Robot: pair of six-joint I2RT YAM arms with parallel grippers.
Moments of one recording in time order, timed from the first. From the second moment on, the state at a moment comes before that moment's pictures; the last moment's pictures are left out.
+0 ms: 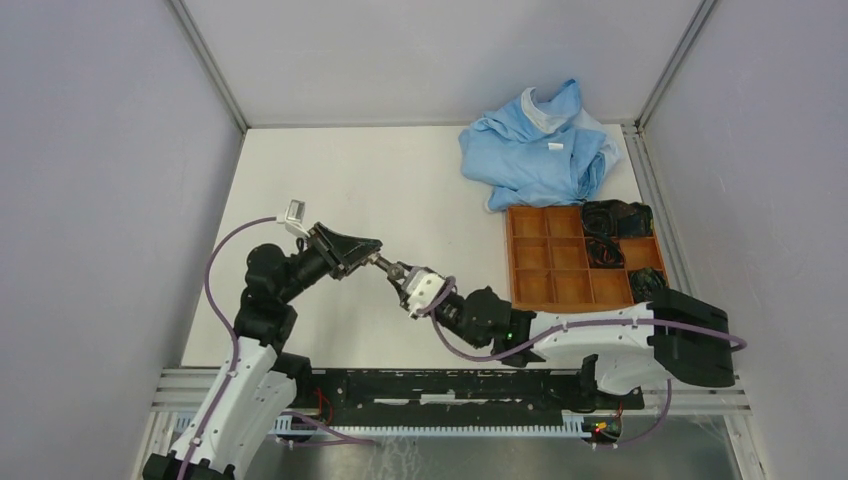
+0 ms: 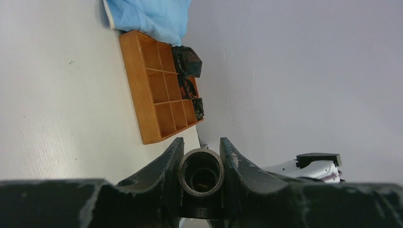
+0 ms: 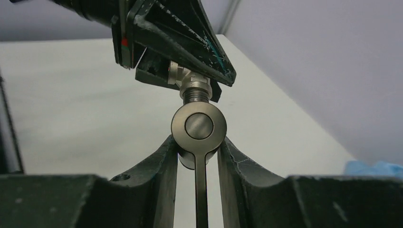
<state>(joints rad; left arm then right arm) -0.21 0.60 0.43 0.09 0.59 -1.15 1.38 1.39 0.68 0.80 0.48 -0.48</state>
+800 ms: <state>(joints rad) -0.21 0.53 0.37 0.12 0.61 -1.15 0.98 1.69 0.44 1.42 -0.23 1.45</state>
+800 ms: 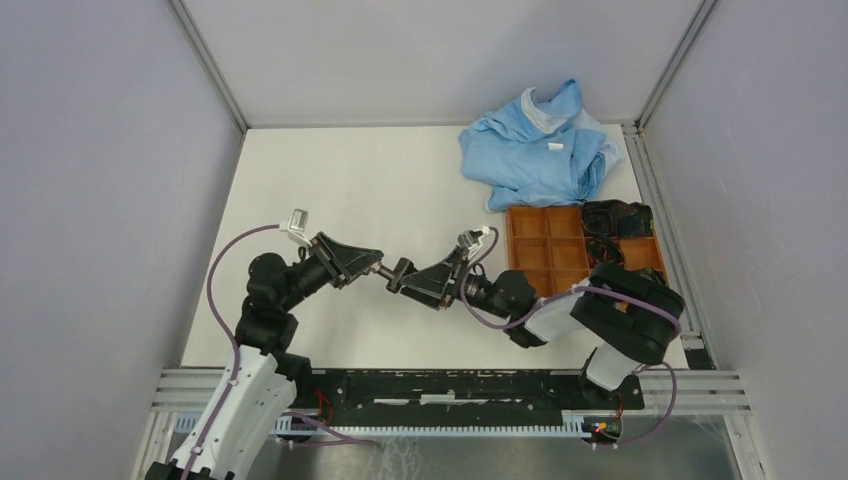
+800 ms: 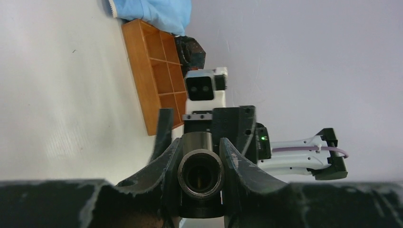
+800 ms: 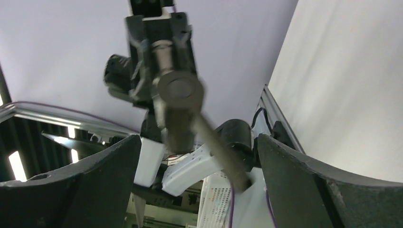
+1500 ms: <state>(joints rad) -0.21 0.64 0.44 -0.07 0.57 -1.12 1.19 0.95 0.62 0.31 0.11 0.28</state>
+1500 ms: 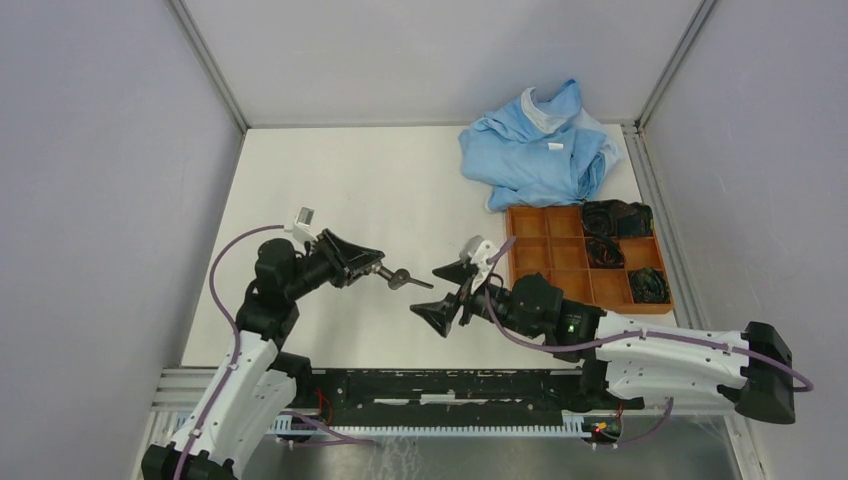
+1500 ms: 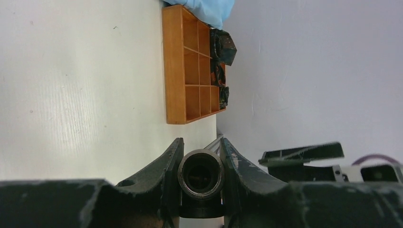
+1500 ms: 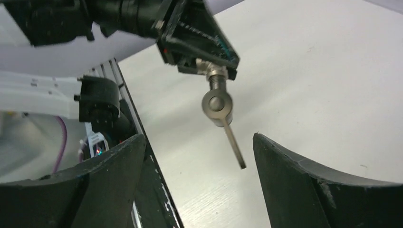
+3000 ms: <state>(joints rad) -0.21 0.59 0.48 -0.19 0.58 -1.03 0.92 1.52 0.68 0.83 -0.41 0.75</state>
